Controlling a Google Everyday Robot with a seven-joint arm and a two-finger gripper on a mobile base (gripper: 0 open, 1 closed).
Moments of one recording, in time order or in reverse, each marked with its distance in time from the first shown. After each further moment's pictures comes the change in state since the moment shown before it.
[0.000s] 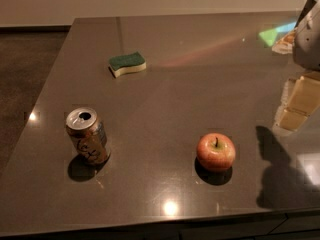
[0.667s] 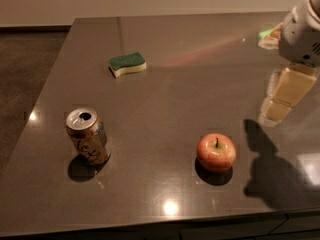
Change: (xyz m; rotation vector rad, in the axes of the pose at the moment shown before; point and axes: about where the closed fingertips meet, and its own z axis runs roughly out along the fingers) arm -0.019 -0.012 0.007 -0.010 -0.051 -0.023
